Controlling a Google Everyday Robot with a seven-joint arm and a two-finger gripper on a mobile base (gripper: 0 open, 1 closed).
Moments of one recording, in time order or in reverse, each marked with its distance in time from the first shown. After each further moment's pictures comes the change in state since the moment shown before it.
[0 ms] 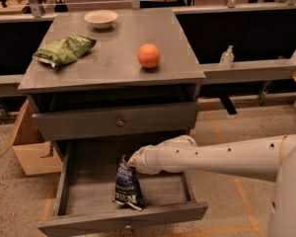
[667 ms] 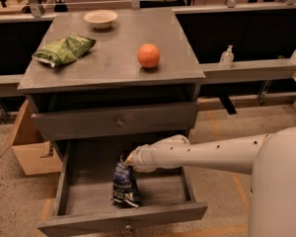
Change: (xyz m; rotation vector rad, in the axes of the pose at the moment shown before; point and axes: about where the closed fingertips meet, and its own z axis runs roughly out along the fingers) arm 0.012 0.006 0.040 0.000 -0.027 0.018
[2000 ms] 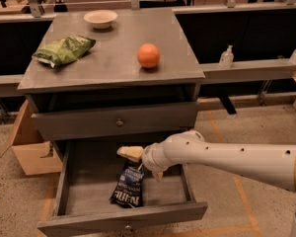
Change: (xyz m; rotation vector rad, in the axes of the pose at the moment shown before) arm -0.010 0.012 -0.055 -0.049 -0.056 -0.069
